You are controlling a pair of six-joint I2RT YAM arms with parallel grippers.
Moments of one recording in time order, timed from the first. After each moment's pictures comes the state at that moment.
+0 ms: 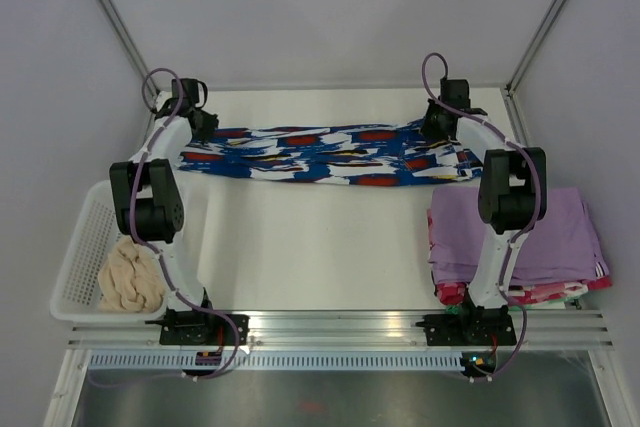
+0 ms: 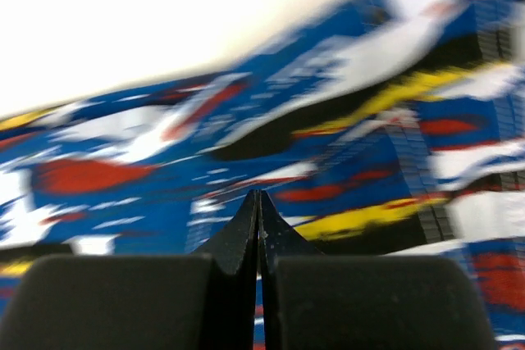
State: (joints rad) left arm 0.06 2.01 1.58 -0.45 -0.15 -1.02; right arm 0.03 2.08 1.54 -0.32 -0.03 0.37
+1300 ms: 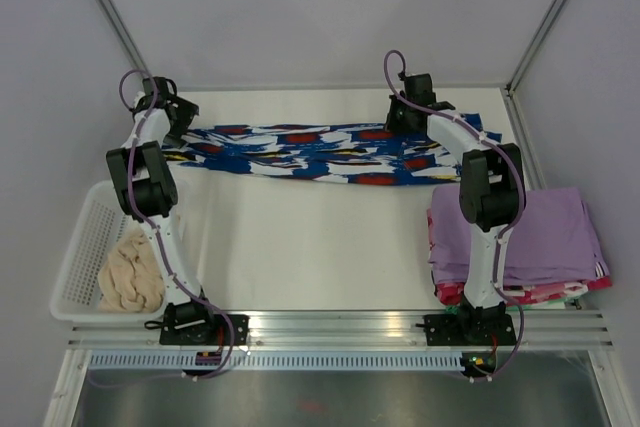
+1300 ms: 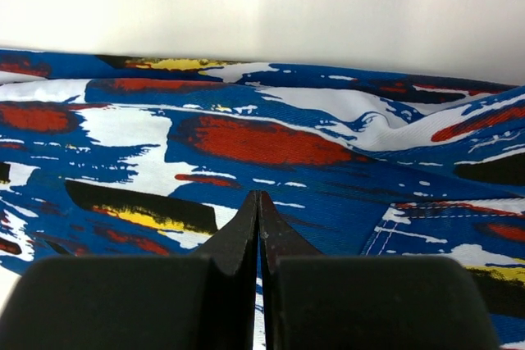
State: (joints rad) left arm 0.25 2.29 1.88 -0.46 -0.05 -0.93; right arm 0.21 2.11 1.67 -0.33 -0.13 0.34
